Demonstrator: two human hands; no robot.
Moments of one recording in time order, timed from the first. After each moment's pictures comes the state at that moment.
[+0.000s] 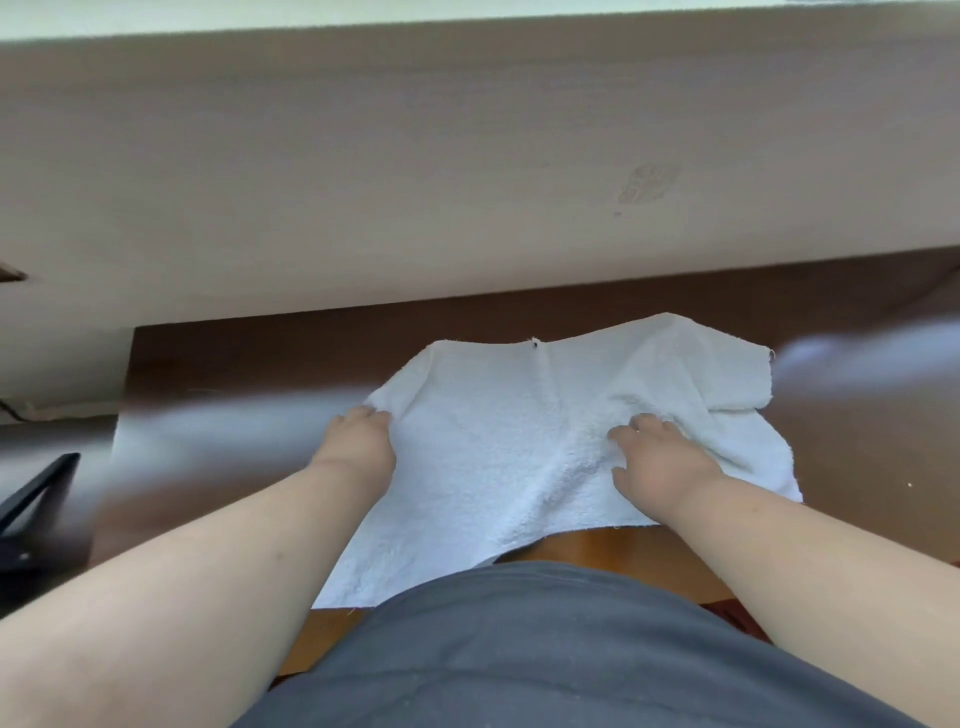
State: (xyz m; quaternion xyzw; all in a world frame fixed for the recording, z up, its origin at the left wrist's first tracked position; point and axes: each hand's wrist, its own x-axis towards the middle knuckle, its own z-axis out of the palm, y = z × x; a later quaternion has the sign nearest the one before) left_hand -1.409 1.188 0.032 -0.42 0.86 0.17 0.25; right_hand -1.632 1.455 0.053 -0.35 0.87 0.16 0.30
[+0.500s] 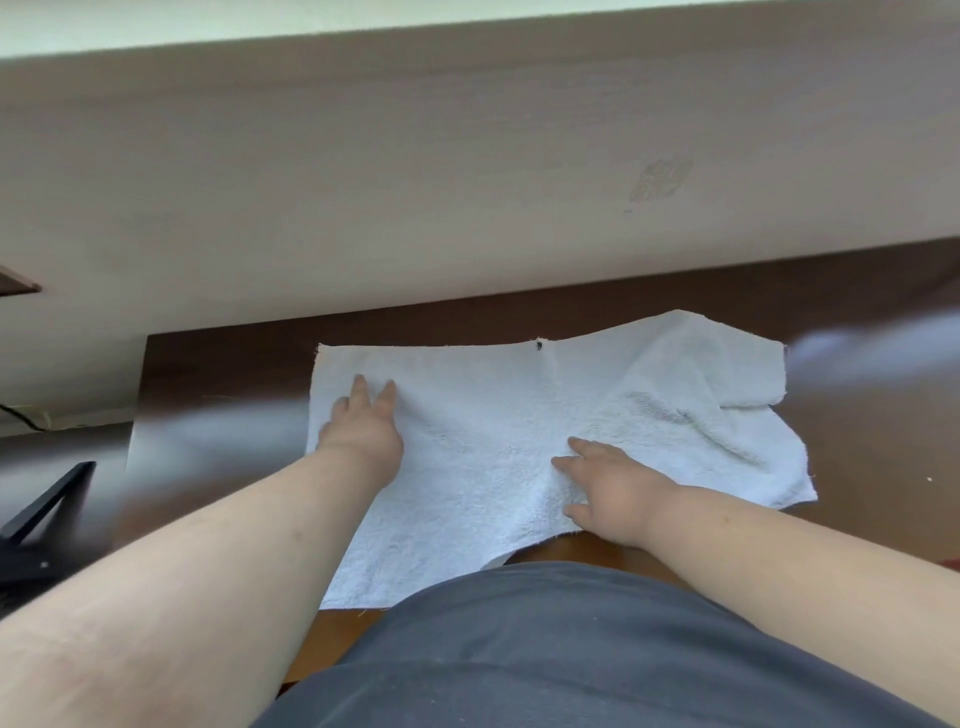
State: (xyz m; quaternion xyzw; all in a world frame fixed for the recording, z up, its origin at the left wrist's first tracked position) left_hand -1.413 1.171 0.032 -0.45 0.84 0.16 0.25; right_hand -1.589 1.429 0.041 -0.42 0.80 0.08 0.42
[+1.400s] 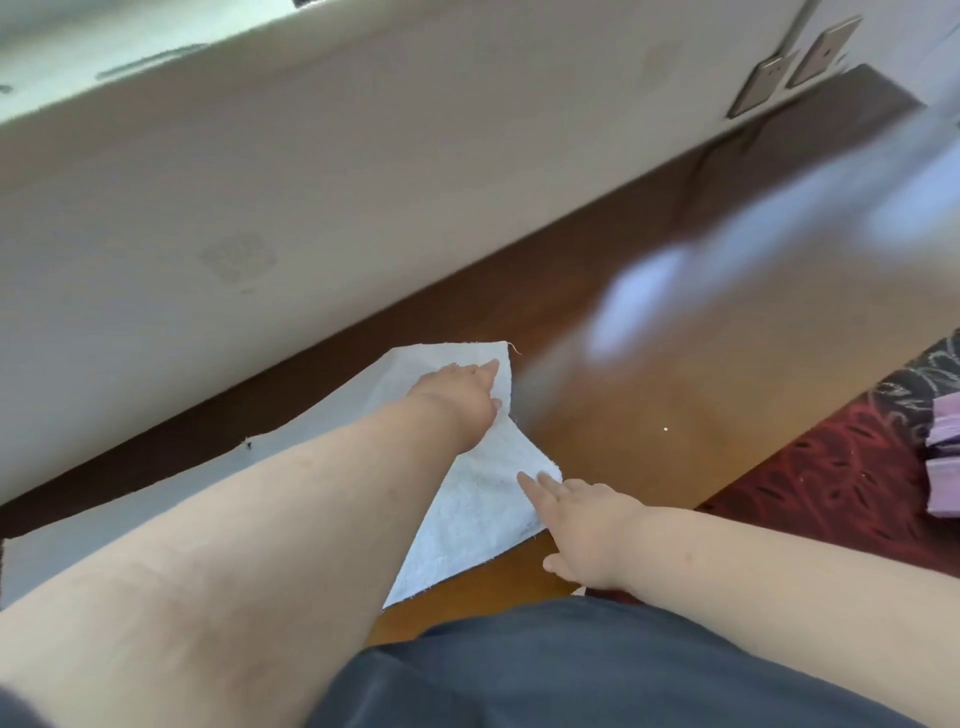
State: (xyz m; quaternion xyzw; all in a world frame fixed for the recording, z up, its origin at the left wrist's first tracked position) left_hand -1.784 1.447 0.048 -0.07 0.95 0.09 0.31; right_hand -1.747 1.662 0.037 -0.41 0.80 0.07 0.44
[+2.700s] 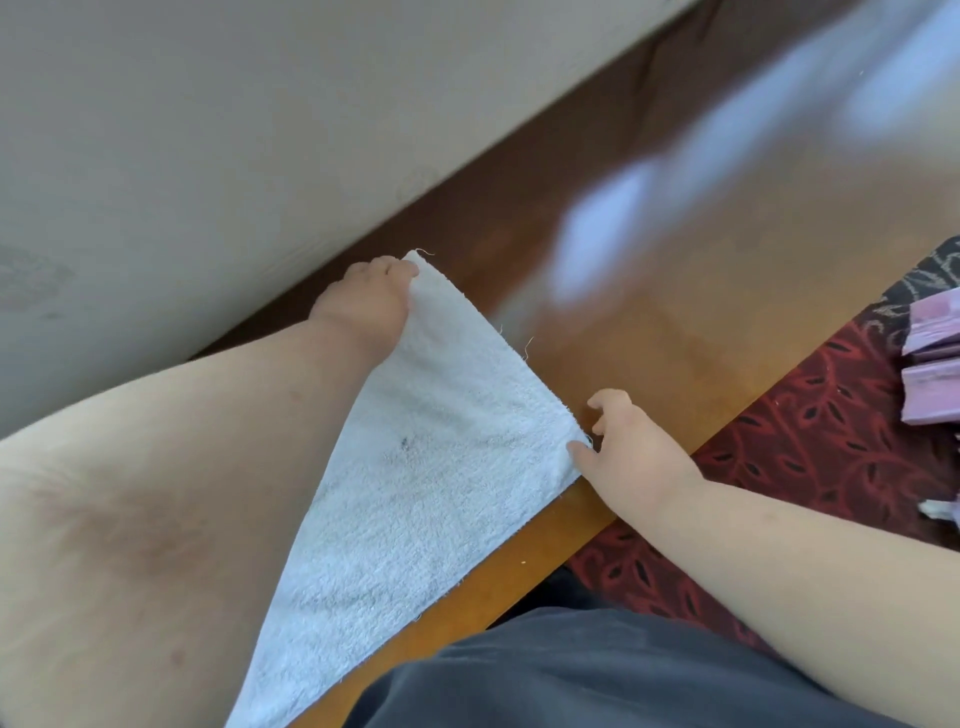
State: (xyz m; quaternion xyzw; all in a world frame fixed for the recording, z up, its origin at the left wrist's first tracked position) left_hand -1.889 1.426 0.013 -0.07 0.98 0.04 0.17; right_hand -1.813 1.745 0.018 -0.03 0.93 -0.21 0.31
